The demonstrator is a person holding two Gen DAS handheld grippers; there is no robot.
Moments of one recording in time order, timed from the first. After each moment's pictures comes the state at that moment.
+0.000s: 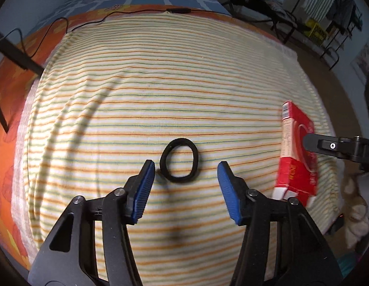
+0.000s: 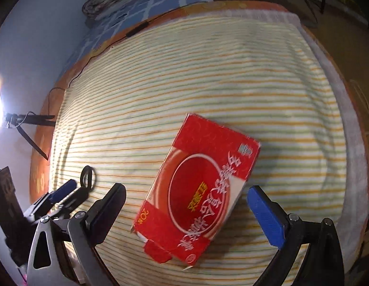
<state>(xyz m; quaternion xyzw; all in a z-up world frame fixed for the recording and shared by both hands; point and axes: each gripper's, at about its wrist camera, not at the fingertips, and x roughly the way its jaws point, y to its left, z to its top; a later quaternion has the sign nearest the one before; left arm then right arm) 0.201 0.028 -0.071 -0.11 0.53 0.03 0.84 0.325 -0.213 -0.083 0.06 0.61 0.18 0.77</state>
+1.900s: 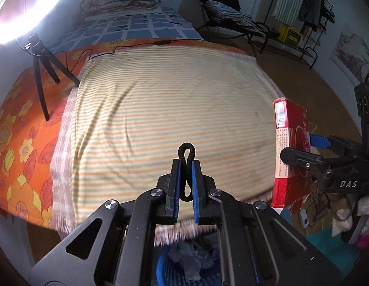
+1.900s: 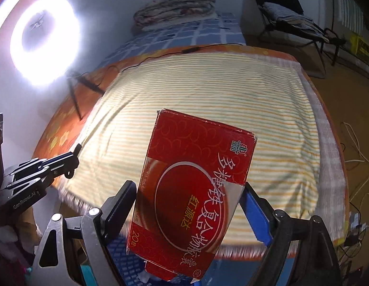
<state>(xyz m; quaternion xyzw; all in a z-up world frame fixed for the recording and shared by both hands) 0.048 0.000 0.016 -0.07 0.45 0.00 0.89 0.153 -0.203 -0.010 -0.04 0.48 0.26 0.84</state>
